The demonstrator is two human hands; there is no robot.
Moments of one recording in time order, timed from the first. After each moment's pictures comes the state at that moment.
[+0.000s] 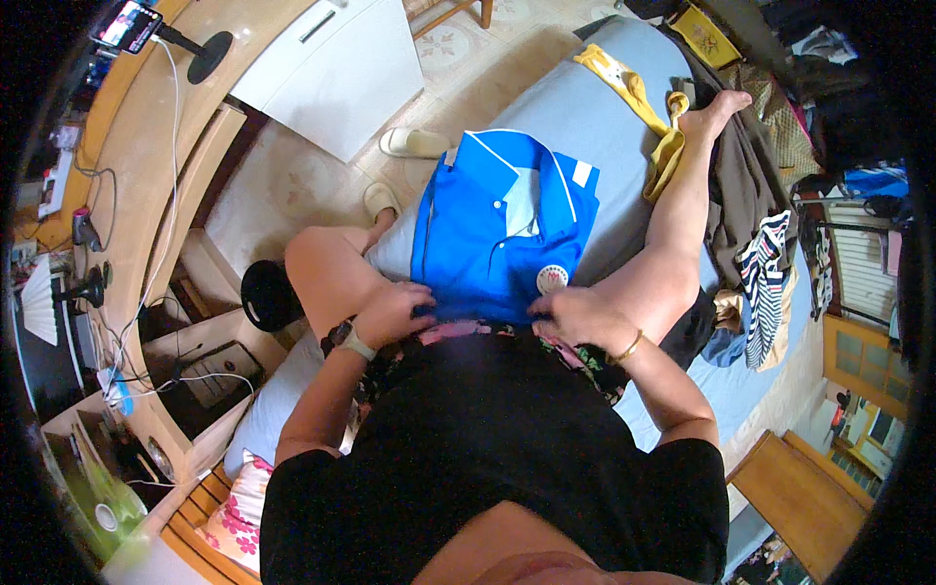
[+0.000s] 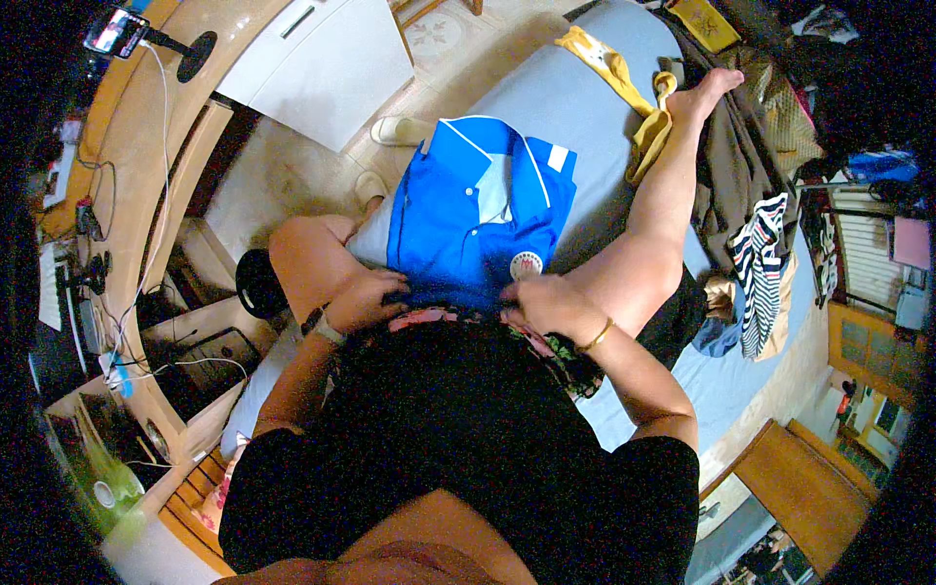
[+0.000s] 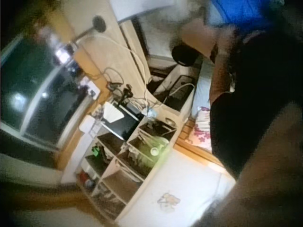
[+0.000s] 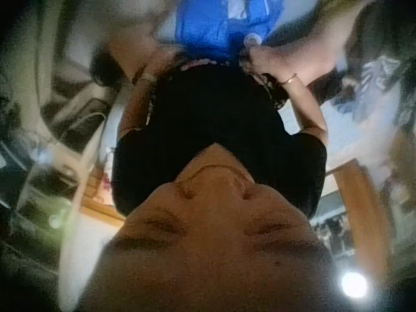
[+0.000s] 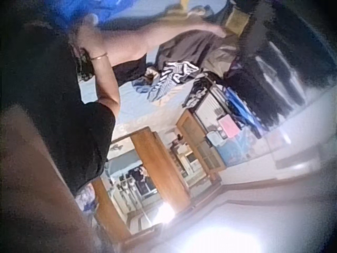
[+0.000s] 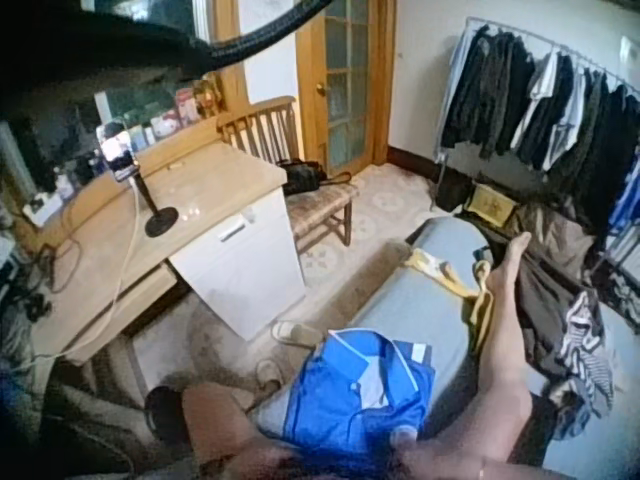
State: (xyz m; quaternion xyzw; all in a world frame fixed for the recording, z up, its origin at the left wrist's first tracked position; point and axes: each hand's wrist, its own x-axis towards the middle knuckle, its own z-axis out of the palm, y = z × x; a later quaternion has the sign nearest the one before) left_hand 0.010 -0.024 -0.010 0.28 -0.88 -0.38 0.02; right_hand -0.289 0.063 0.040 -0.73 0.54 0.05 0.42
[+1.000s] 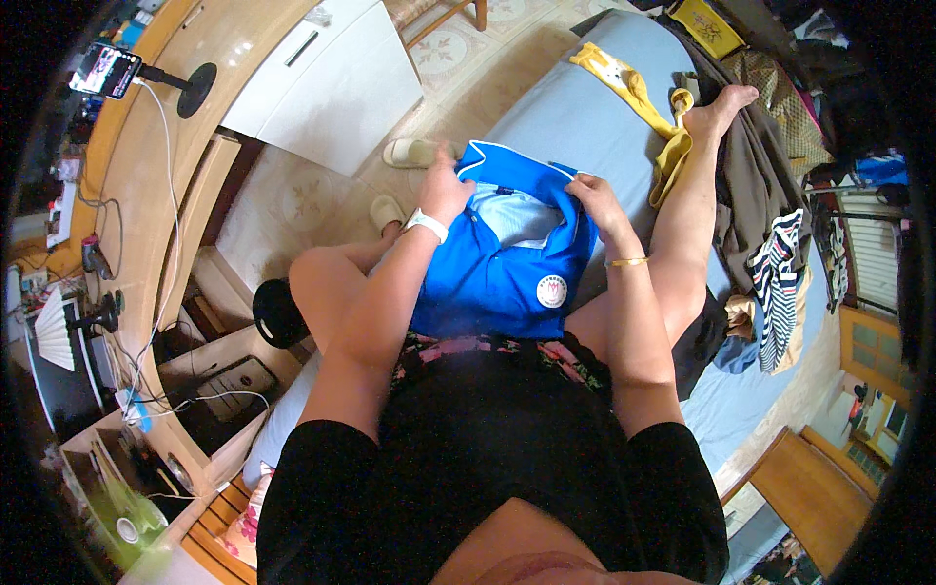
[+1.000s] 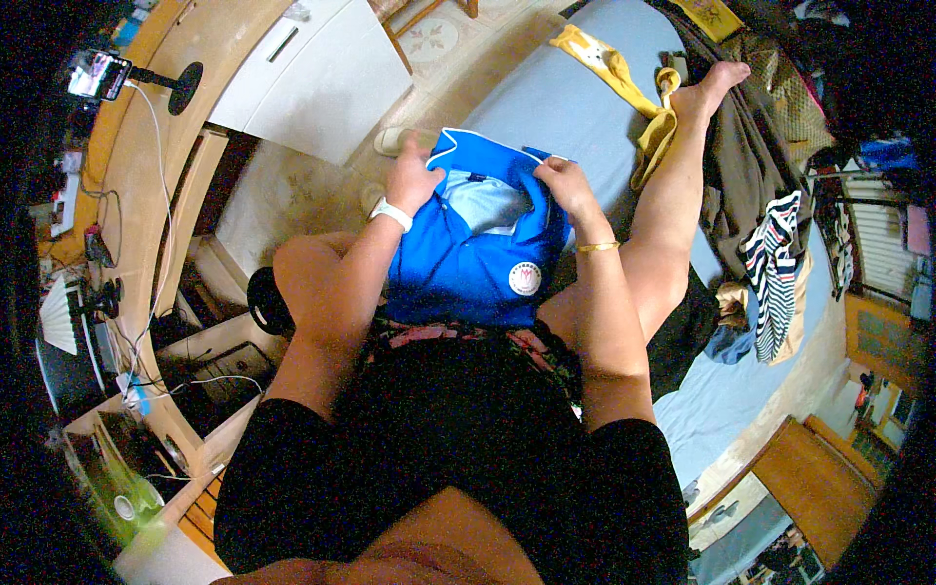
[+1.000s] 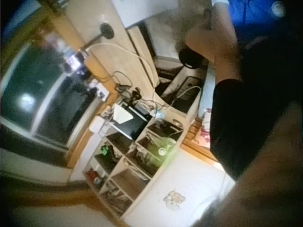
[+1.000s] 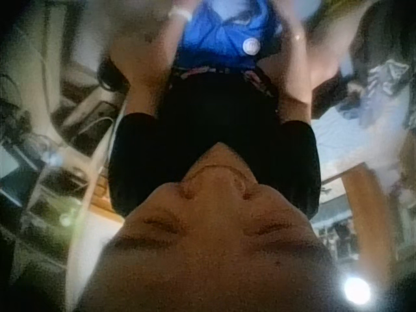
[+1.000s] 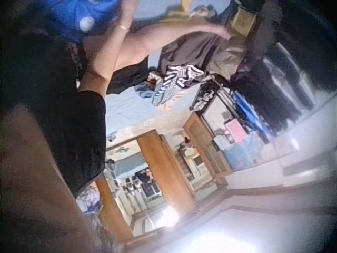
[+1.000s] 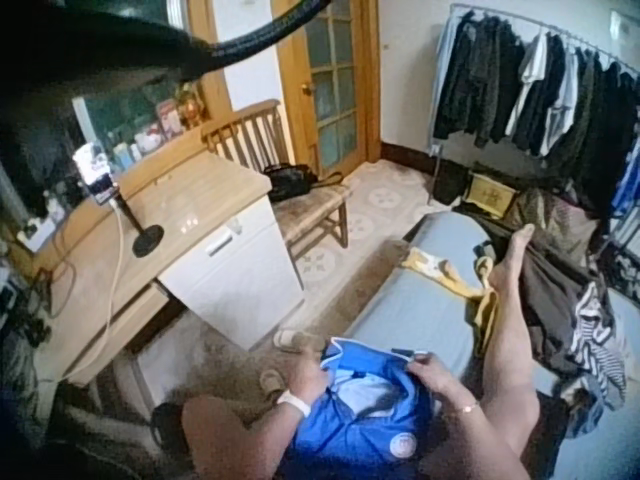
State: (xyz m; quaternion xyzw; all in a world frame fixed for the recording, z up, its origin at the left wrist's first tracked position) left_hand -0.131 -0.149 -0.016 0.58 -0.71 -0.34 0.21; right_hand -0.350 -0.056 -0.017 -0.33 0.70 -0.39 0.51
